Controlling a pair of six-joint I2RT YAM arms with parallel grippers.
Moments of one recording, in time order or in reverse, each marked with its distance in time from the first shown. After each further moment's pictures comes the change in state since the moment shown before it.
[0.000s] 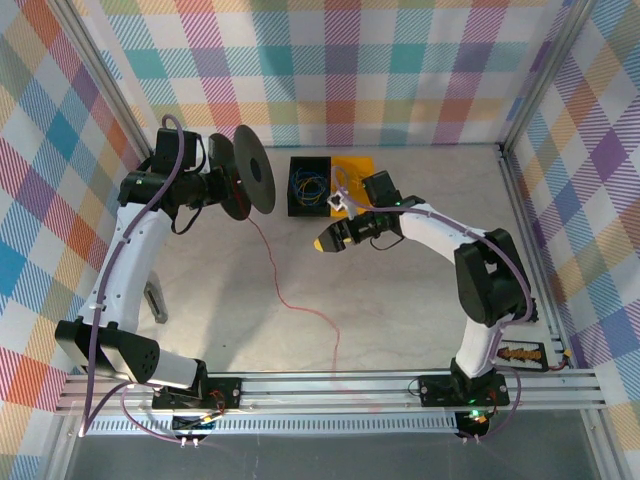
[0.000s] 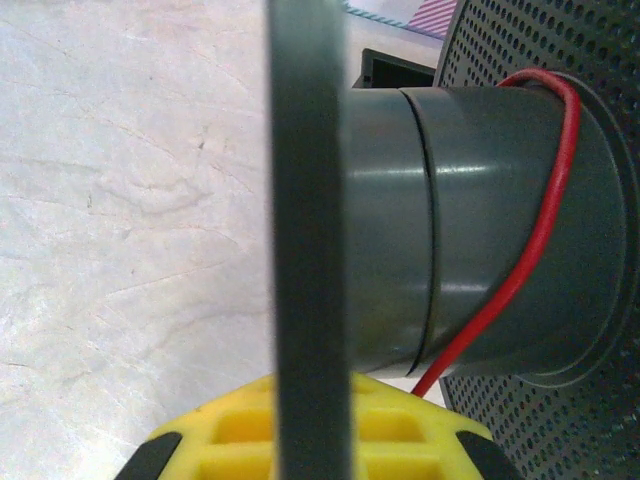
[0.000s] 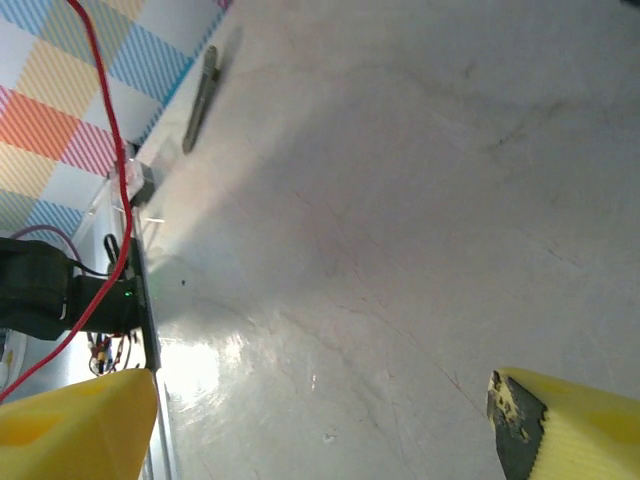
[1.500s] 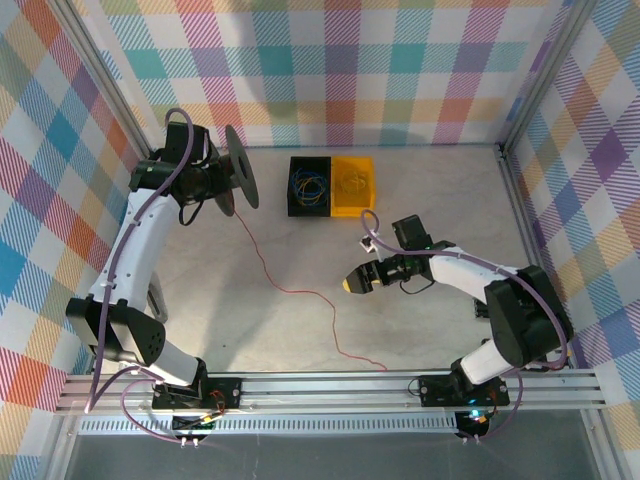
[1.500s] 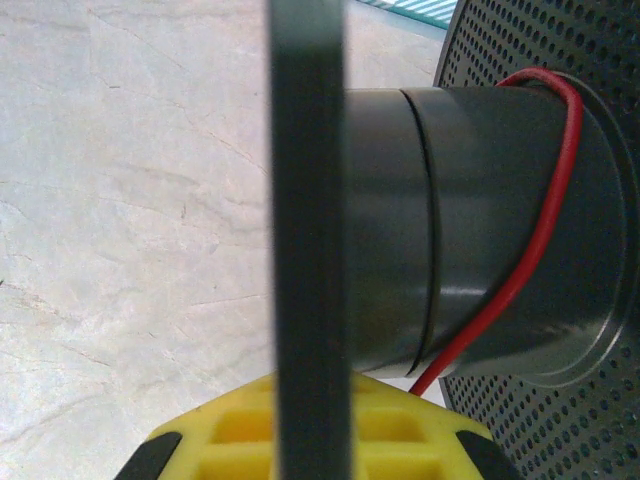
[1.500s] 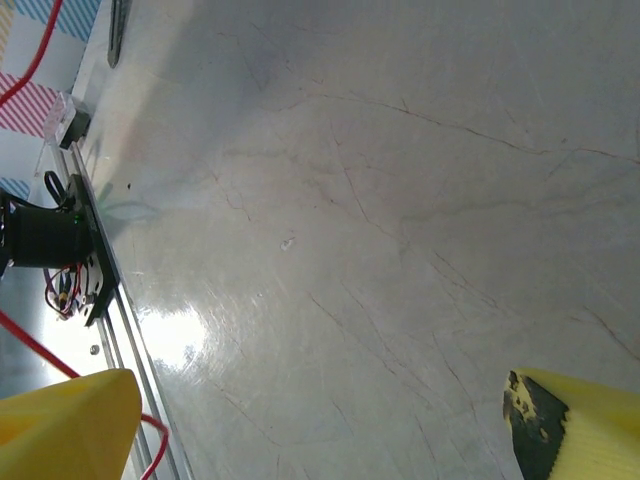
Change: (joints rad) left arm 0.004 0.102 0.050 -0.011 -0.190 -0.043; right arm -0.035 -0.285 -0.513 0.112 0.085 0.052
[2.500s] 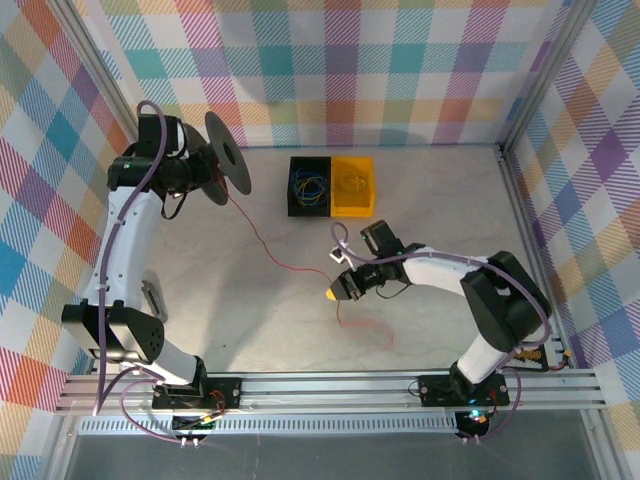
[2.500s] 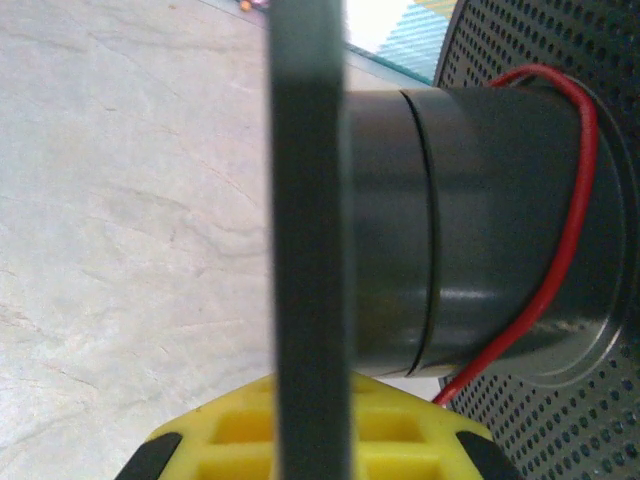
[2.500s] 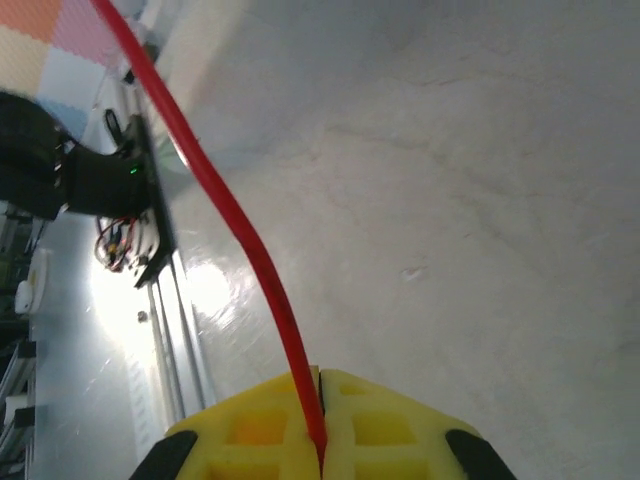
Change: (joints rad) left arm 0.122 0.000 0.071 -0.010 0.157 -0.003; right arm 0.162 0.153 0.103 0.065 -0.050 0.029
